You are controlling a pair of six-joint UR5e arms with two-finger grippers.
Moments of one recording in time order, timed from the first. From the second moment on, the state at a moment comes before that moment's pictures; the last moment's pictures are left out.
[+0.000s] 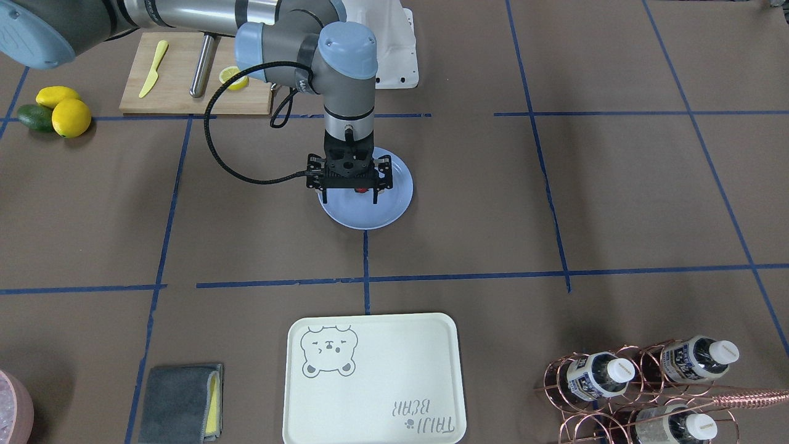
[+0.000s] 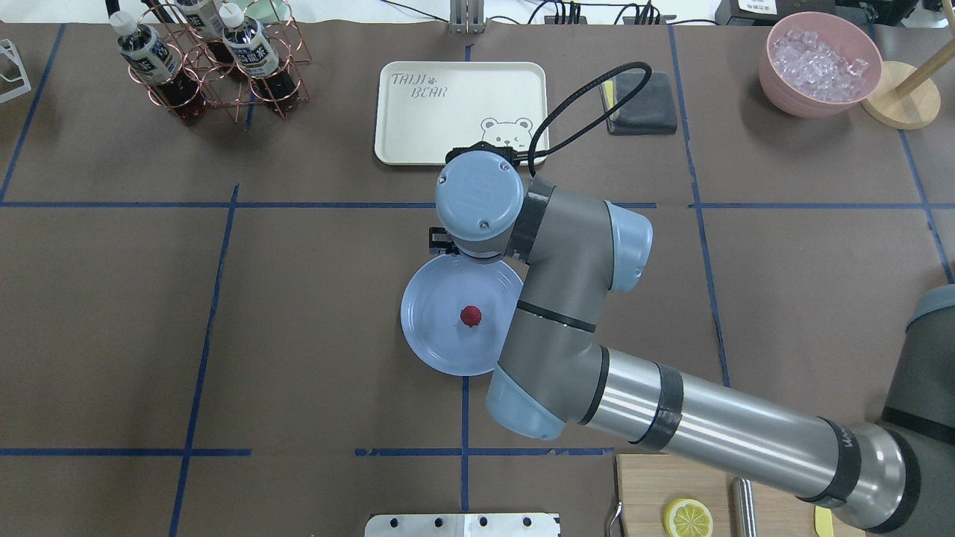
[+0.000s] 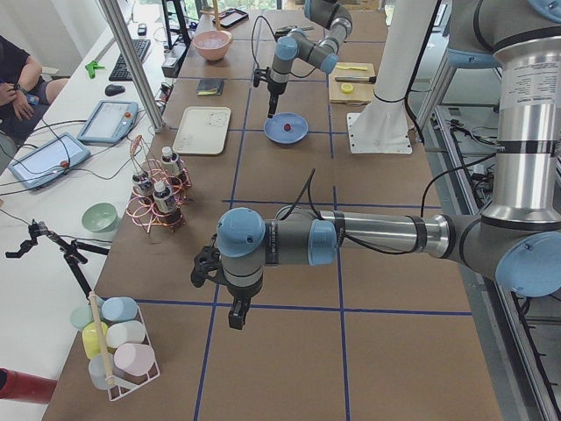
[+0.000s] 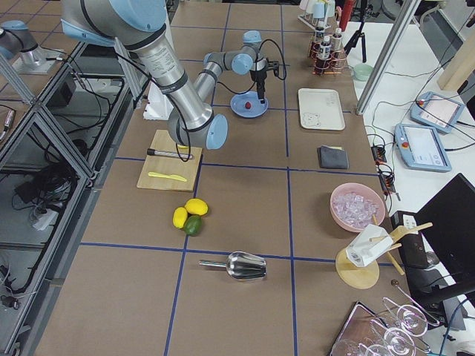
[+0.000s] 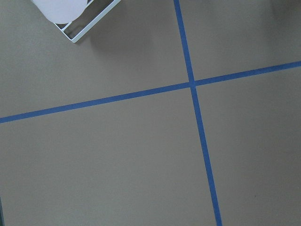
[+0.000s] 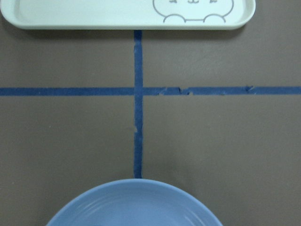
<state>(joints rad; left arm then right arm) -1.69 -1.53 -1.68 -1.50 -2.32 0.28 0.50 -0.74 1.59 -1.68 1.66 1.20</state>
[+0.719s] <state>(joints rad) -1.69 -1.53 -1.67 -1.51 -2.33 0.29 0.61 -0.74 1.73 -1.86 1.67 1.08</state>
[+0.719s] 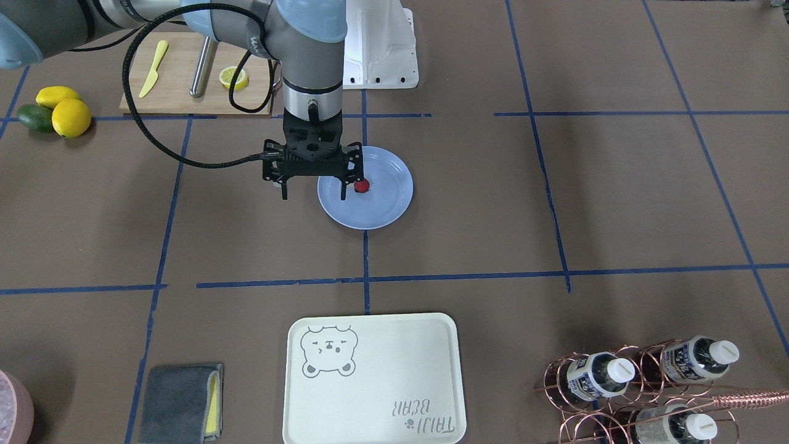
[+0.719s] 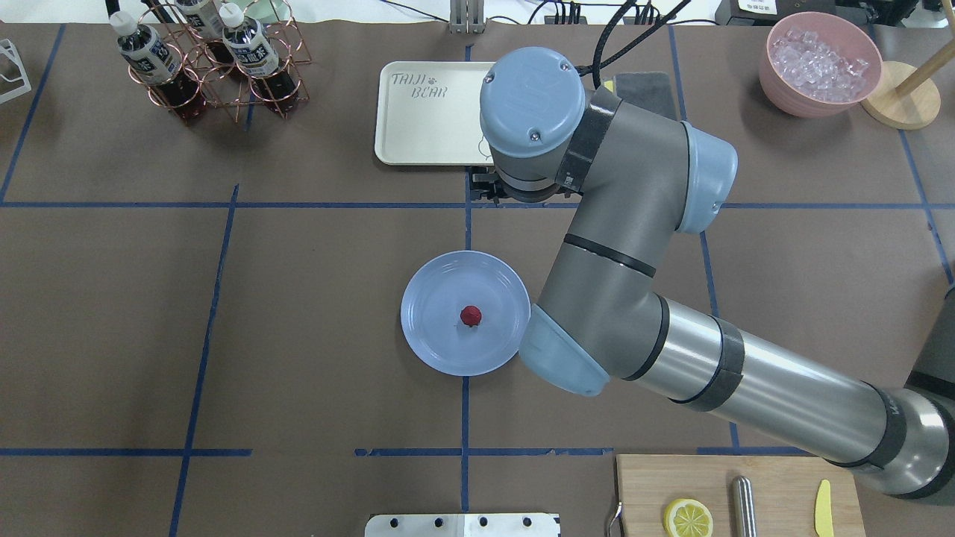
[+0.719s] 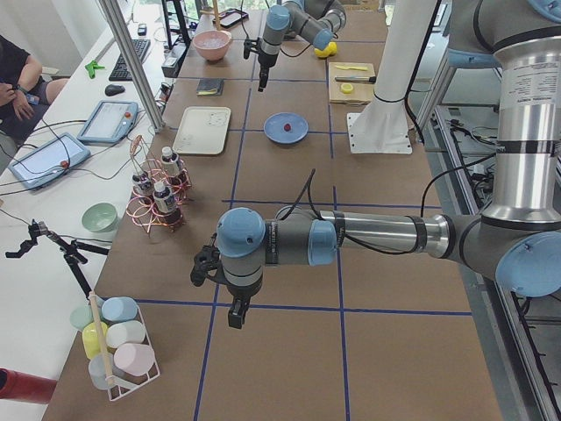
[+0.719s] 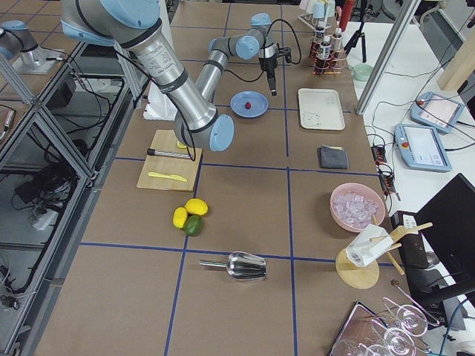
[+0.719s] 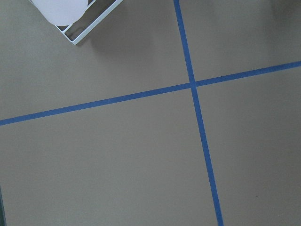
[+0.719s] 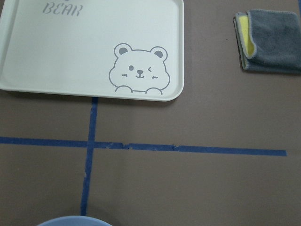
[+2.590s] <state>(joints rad) -1.69 -1.52 -1.67 -1.52 -2.33 0.29 1.40 -1.31 1.73 -1.88 2.18 0.01</state>
